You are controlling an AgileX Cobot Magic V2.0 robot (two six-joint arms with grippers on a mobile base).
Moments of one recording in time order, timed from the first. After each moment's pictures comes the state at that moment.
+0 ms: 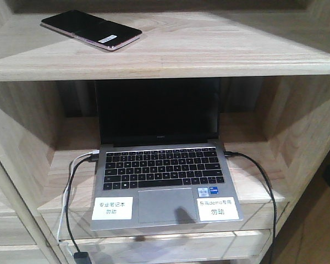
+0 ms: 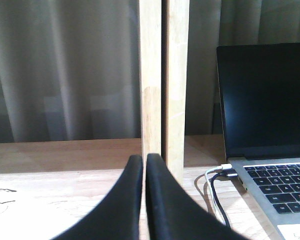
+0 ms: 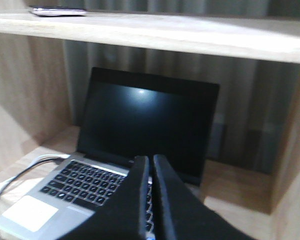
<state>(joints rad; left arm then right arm) 0.02 -0.02 0.03 -0.03 0.09 0.04 0.42 0.34 -0.38 0.06 0.22 -0.08</state>
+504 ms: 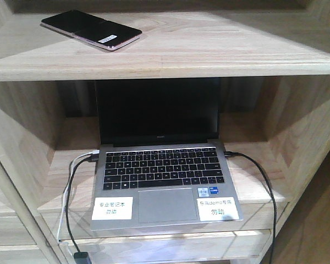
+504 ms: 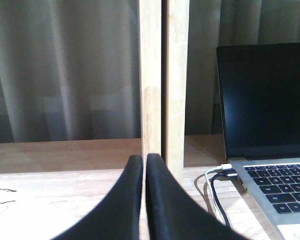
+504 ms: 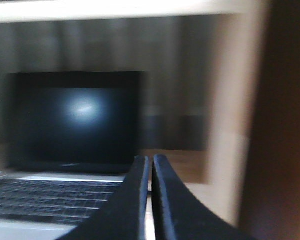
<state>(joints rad) 0.02 -0.02 0.03 -0.03 0.09 0.04 0.13 0.14 -0.16 0.05 0.15 -0.01</state>
